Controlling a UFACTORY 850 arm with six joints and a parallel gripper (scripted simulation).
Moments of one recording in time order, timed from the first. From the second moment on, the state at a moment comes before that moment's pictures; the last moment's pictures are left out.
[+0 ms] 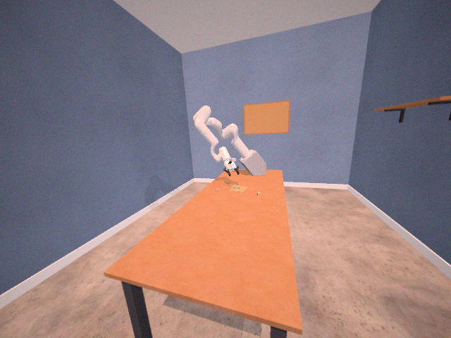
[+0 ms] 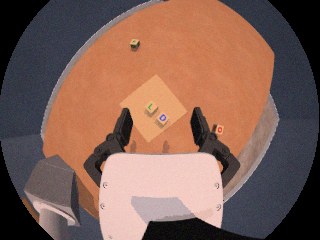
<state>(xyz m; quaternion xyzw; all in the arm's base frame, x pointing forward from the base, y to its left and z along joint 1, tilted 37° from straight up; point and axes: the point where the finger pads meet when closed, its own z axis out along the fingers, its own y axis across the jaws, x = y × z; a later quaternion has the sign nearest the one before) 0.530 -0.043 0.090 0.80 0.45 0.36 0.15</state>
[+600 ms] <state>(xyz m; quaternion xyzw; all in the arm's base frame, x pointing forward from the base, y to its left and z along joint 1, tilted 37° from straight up) 0.546 -0.058 0.105 0.80 0.45 0.37 0.15</state>
